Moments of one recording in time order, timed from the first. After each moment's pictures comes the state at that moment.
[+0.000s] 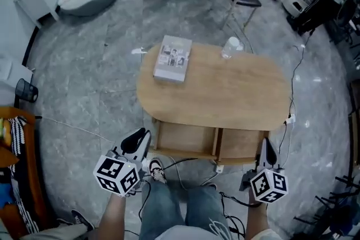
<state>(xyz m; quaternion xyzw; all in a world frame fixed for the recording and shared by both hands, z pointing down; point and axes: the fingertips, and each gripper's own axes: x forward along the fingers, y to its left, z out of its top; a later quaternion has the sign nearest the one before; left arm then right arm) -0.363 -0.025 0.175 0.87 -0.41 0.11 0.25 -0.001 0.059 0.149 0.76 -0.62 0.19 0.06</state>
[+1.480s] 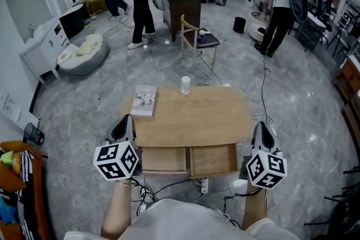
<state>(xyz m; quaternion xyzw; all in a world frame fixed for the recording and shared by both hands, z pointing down) -0.222 0.028 -0.053 0.83 -0.54 0.02 0.11 0.166 0.166 -0.051 0.79 -0.61 0.08 -0.03</state>
